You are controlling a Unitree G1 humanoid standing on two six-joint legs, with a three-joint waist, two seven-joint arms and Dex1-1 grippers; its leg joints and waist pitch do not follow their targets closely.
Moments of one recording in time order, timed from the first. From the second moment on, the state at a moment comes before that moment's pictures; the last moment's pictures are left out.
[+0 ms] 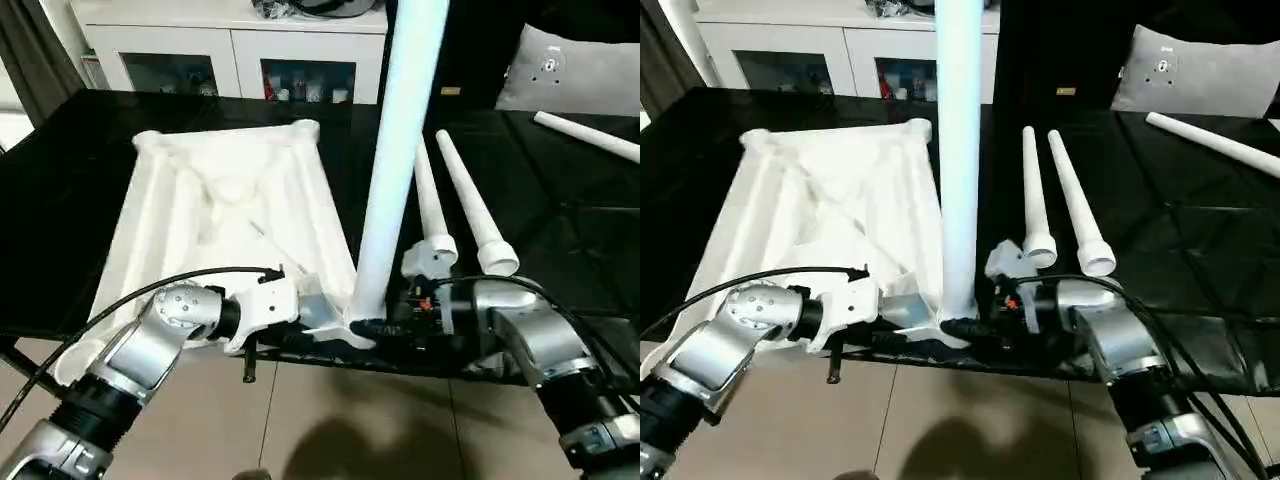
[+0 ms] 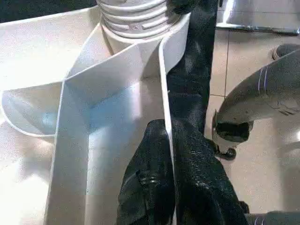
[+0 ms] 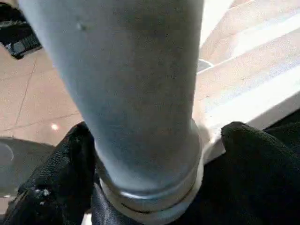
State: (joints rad) left arm -0.39 0.53 -0.43 0.17 0.04 0.15 -1.14; right arm -0.44 -0.41 0.24 0.38 0.17 0.23 1.17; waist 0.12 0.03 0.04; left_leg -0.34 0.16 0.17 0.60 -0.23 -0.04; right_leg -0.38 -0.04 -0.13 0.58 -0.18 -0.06
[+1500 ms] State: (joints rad) left arm -0.45 0.23 -0.36 0.24 0.13 0.45 -0.70; right arm -0.48 -0.11 0.01 0.56 0.17 0.24 0.58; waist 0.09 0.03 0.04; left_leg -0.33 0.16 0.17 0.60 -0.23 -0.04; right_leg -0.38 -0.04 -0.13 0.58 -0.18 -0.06
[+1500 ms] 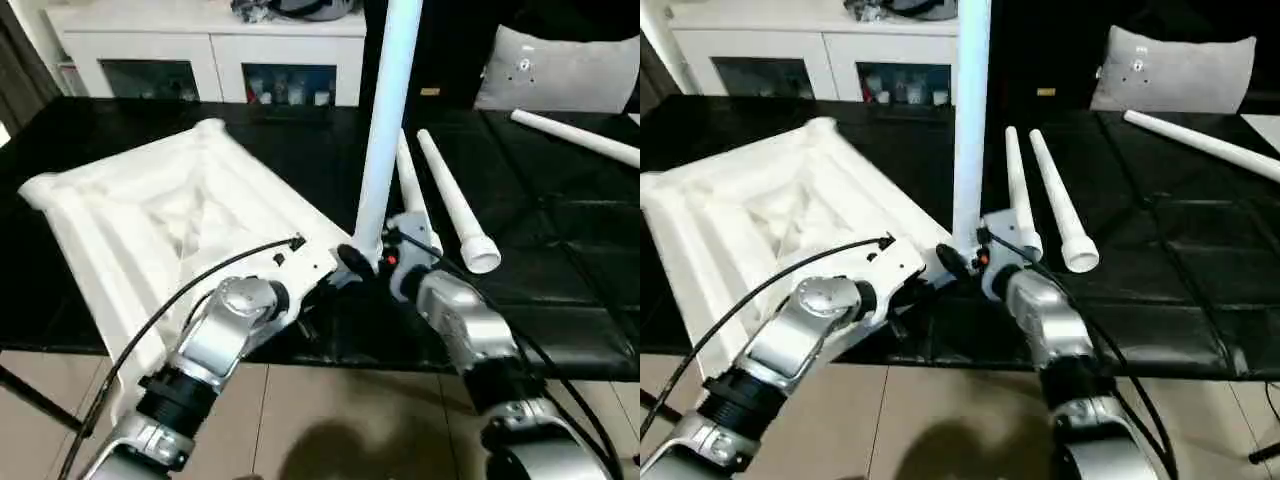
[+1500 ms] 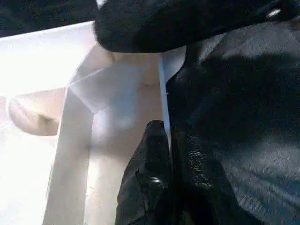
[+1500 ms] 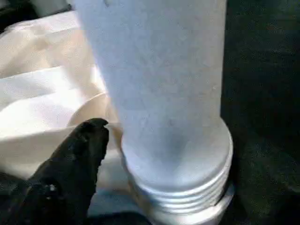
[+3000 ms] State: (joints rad) left arm -0.46 0.50 -0.44 0.29 0.04 0.09 -1.23; right arm -0.40 -0.42 0.22 0.36 0.21 0.20 1.25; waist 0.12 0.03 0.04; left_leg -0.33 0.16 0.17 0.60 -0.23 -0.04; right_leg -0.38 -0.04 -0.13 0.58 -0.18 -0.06
